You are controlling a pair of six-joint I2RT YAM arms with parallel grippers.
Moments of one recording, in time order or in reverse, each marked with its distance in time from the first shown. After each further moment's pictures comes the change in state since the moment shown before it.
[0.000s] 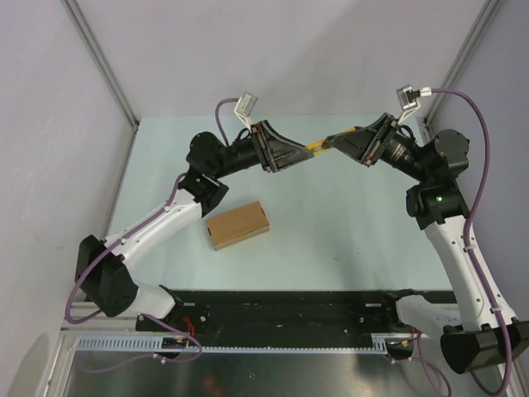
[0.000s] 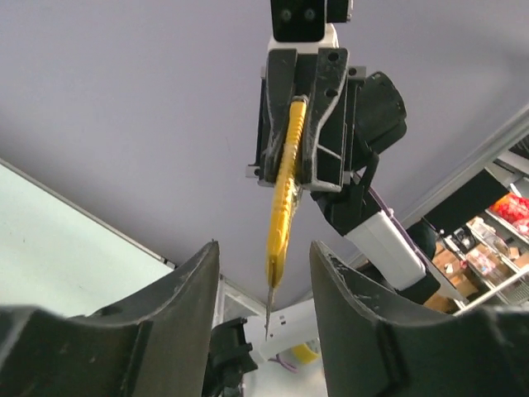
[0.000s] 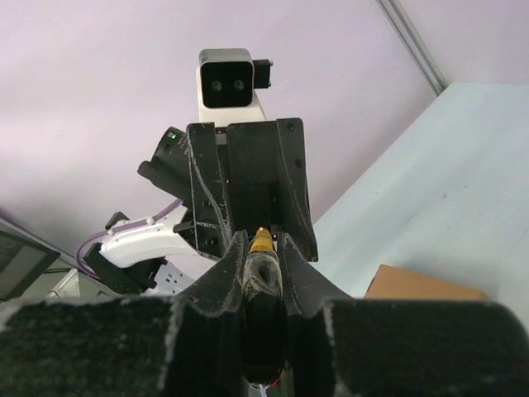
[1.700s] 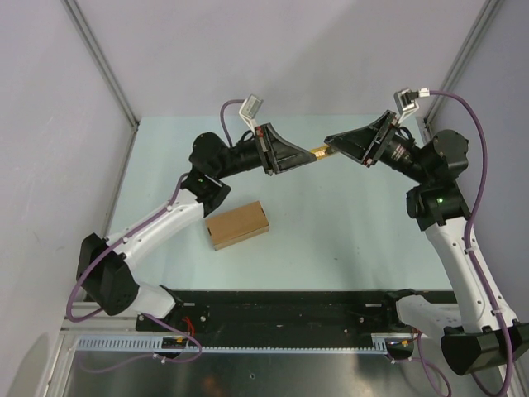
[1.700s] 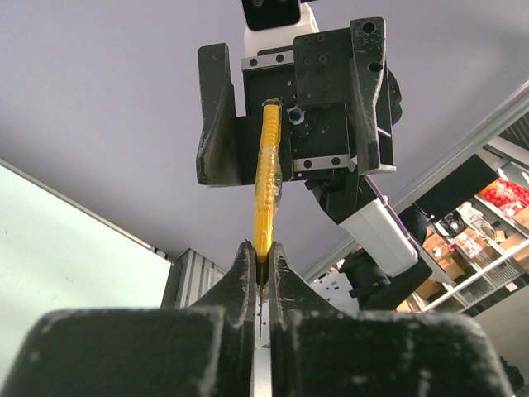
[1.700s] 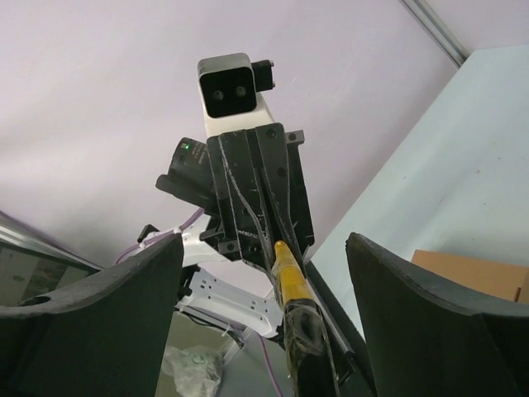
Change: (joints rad) left arm -0.014 0.011 0.003 0.012 0.039 -0.007; right arm 0.007 -0.007 0.000 -0.033 0.016 0.126
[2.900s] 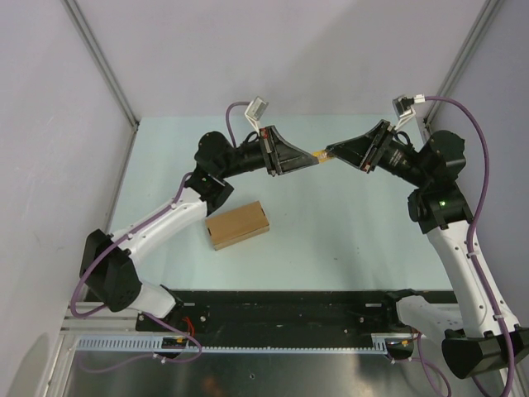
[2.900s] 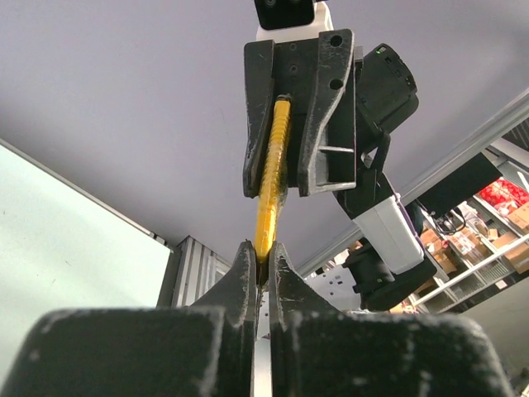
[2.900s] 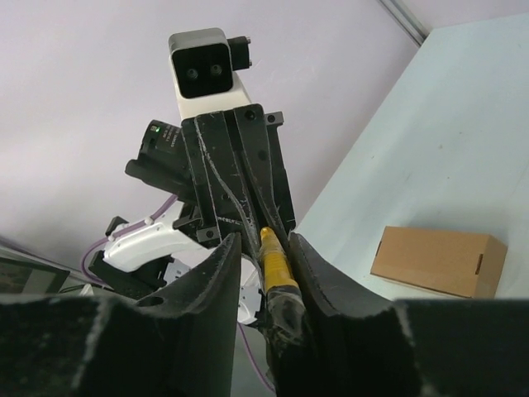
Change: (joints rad) left arm -0.003 0.030 0.001 -0.024 0.017 0.000; right arm 0.007 -0.023 0.000 -0.164 0.025 -0.114
